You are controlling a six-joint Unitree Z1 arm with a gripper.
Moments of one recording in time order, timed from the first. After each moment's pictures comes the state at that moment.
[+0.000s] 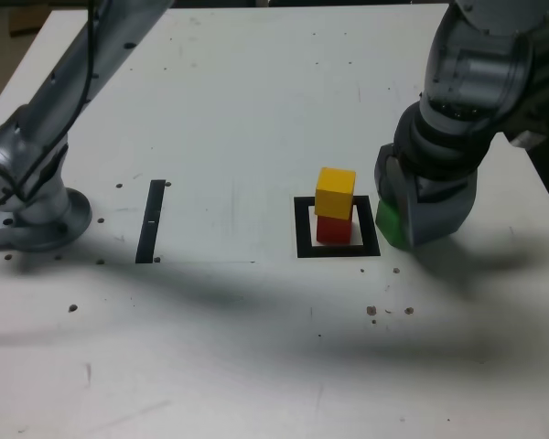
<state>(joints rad) -0.19 2.32 -1.92 1.23 0.34 1.02</state>
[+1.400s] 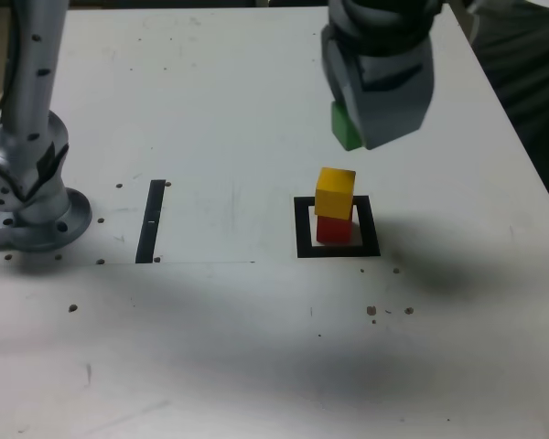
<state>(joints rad) -0.21 1.98 -1.86 1.42 0.38 1.01</state>
